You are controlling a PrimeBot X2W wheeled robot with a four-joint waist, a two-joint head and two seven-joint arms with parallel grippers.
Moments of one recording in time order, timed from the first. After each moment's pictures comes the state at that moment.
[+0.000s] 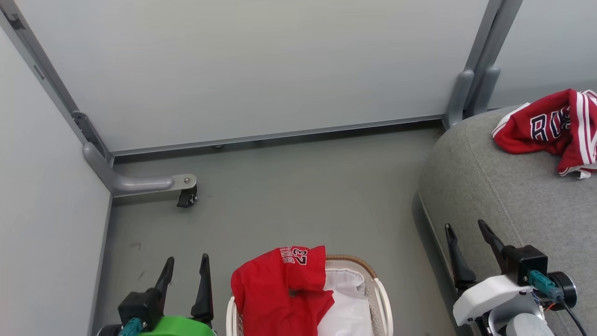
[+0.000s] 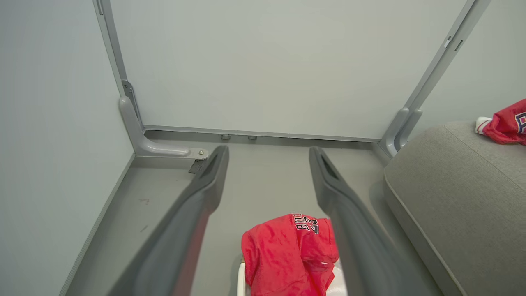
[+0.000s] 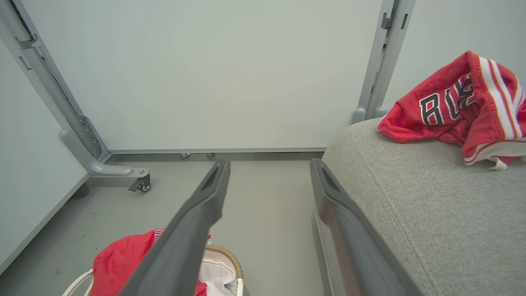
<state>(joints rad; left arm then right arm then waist) 0.01 0.05 -0.15 0.34 -0.30 -0.10 -0.26 -0.09 -0.05 -0.02 0.34 0.10 0.13 -0.26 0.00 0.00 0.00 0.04</state>
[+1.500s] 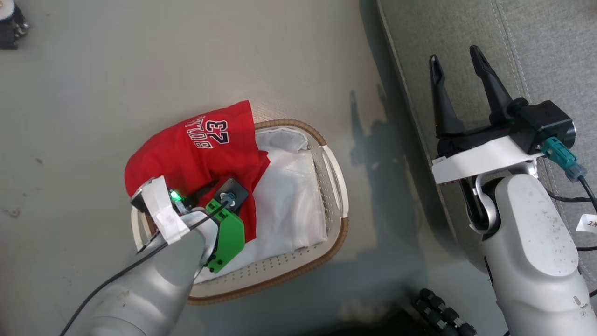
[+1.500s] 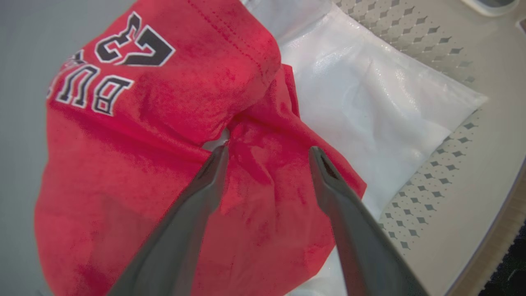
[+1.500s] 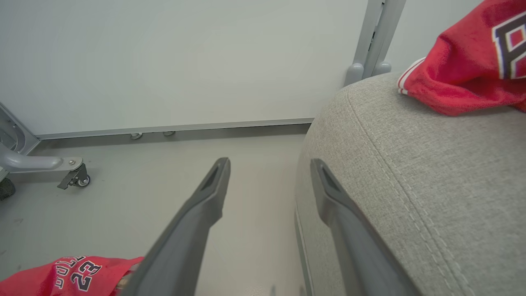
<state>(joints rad) -0.82 0.07 -0.92 1.23 -0.21 -0.13 -0.13 -0.54 -0.05 0.06 0.22 0.16 0.13 -0.26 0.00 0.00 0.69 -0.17</state>
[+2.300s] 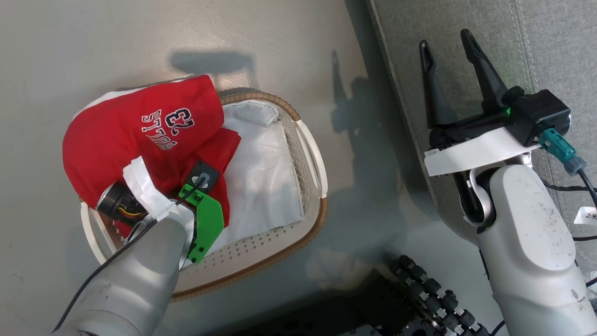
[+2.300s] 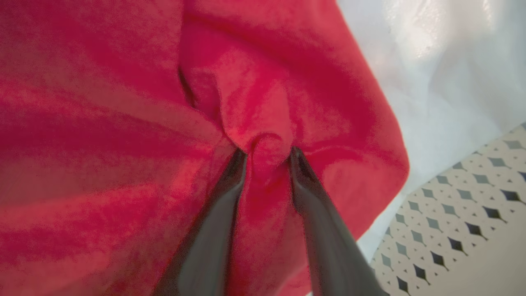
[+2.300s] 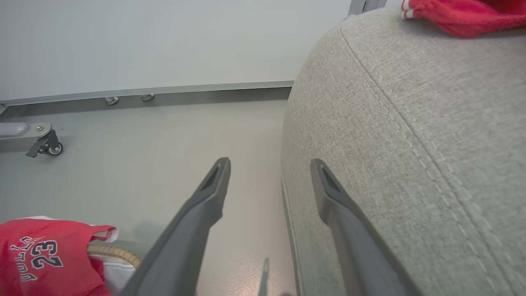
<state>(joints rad) -0.86 0.09 -0.88 1.29 -0.30 -0.03 0.10 -0.57 -0.05 0.10 0.19 0.18 0.13 -0.26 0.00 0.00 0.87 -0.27</state>
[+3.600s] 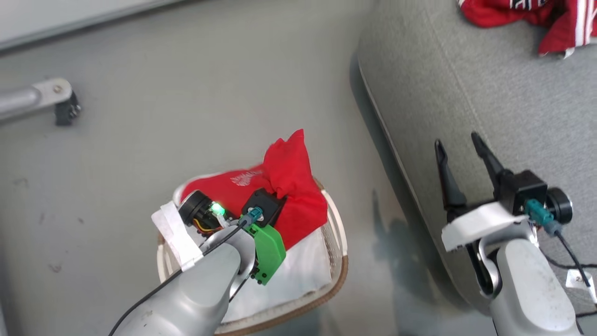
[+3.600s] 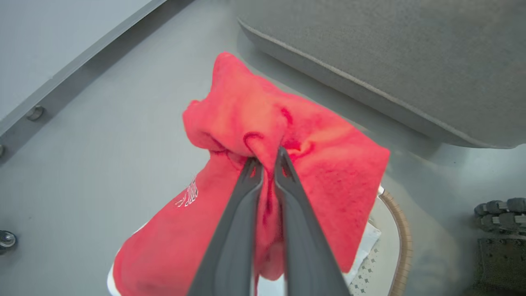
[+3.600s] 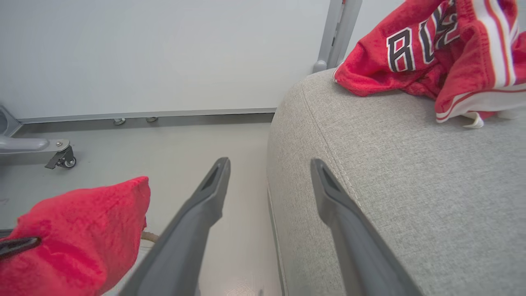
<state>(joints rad) -0.73 0.05 -0.97 1.02 -0.41 -0.12 -0.24 -0.34 -0.05 0.01 0.30 0.06 0.13 -0.26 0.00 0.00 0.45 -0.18</state>
